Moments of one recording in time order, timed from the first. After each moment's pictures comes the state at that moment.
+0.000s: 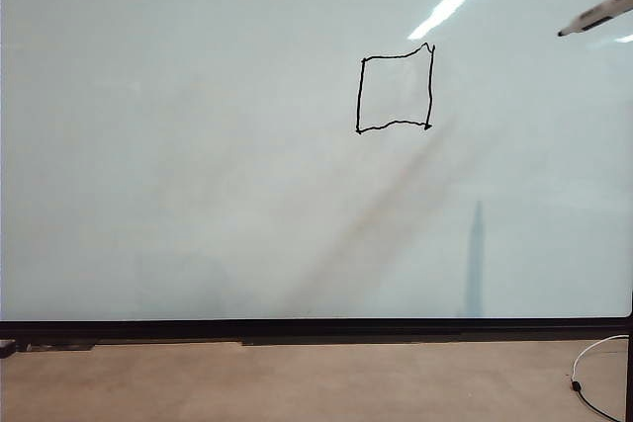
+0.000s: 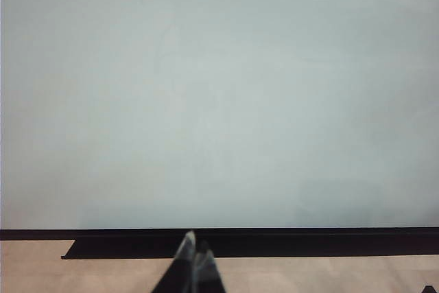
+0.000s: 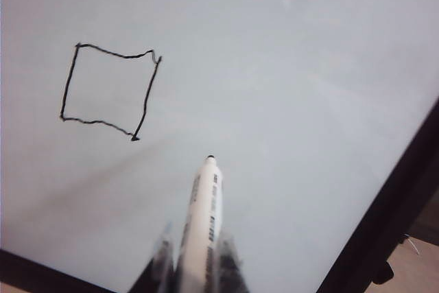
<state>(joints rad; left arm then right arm) 0.00 0.00 0.00 -0.03 0.00 -0.01 0.40 0.35 0.20 0.28 0.18 -0.32</state>
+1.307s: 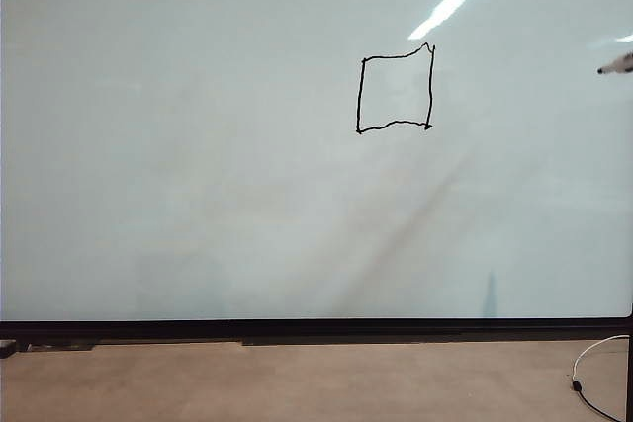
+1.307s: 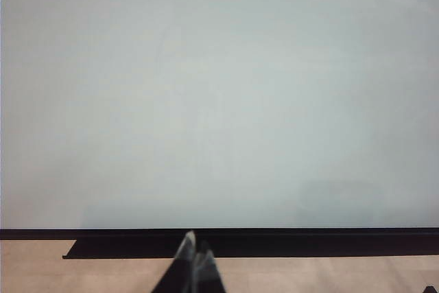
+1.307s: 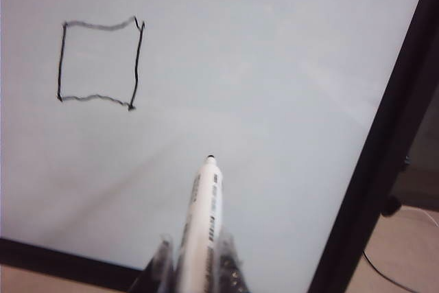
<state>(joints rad) 0.00 0.00 0.00 -0.03 0.00 -0.01 0.39 0.00 0.00 0.17 0.22 -0.21</state>
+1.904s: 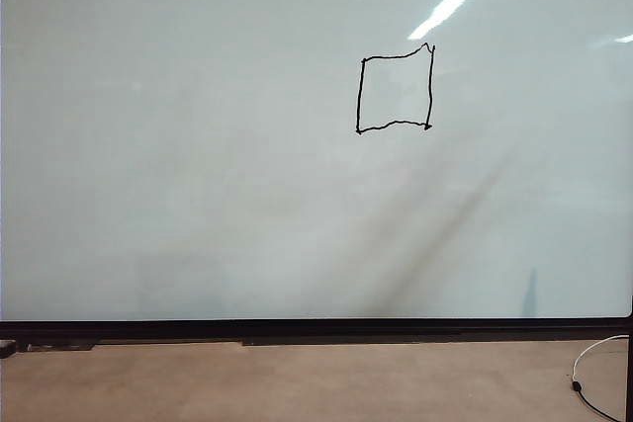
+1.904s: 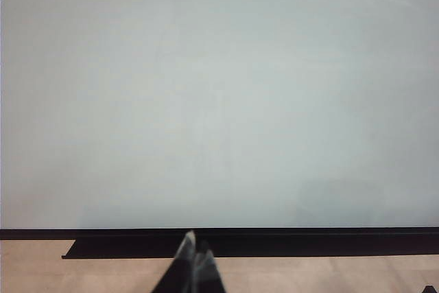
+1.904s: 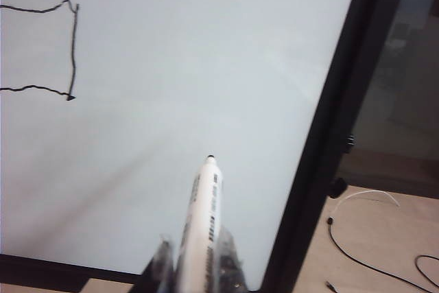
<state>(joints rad) 0.00 0.00 0.00 -0.03 0.00 -0.01 0.14 0.00 0.00 0.16 0.06 -0.18</state>
